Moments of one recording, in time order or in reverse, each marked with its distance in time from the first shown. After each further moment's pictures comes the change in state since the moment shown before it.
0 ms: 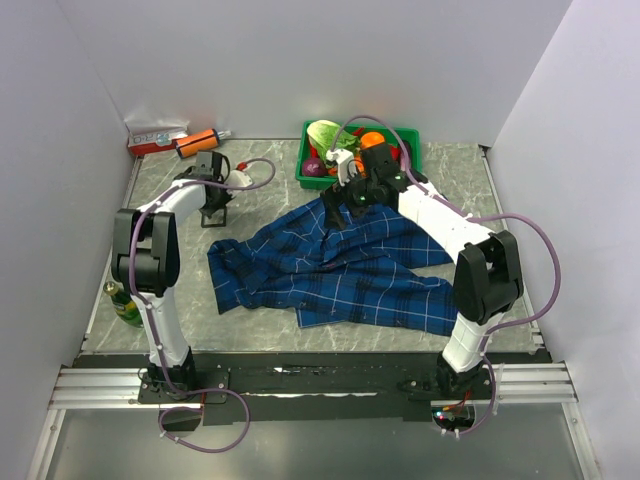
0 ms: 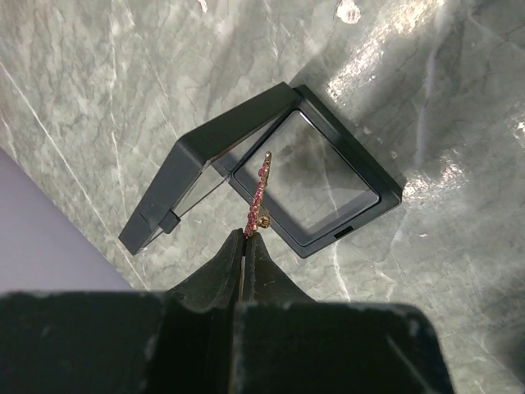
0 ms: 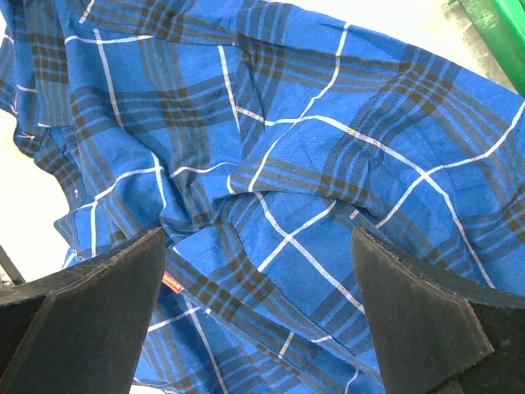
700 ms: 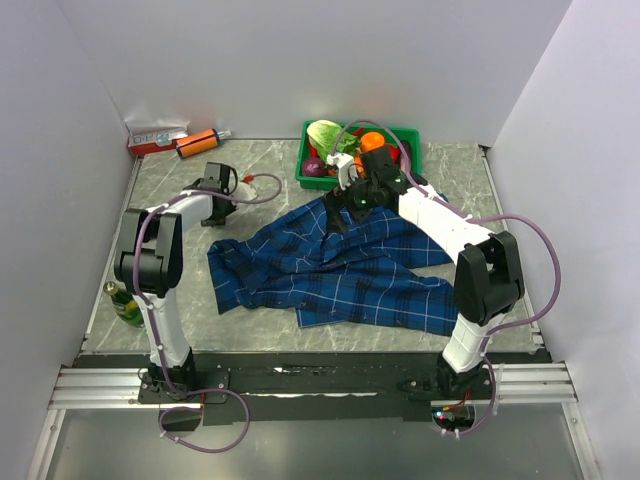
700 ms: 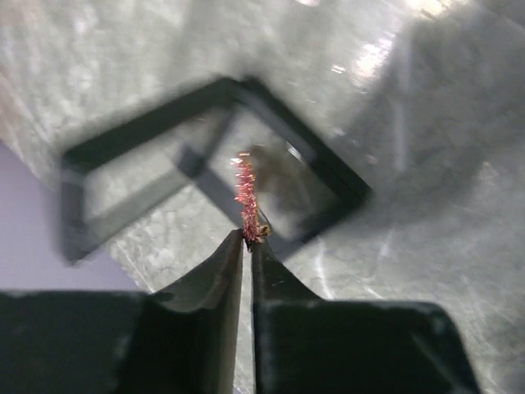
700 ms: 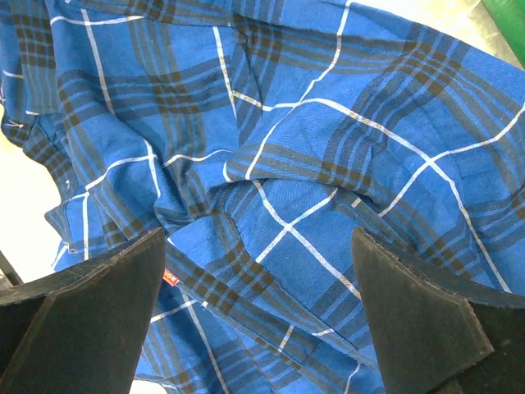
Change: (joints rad) left arm -0.037 0.000 -0.116 0.131 -0.087 0.055; right arm 0.000 -0.010 -0.033 0.001 0.012 -0.009
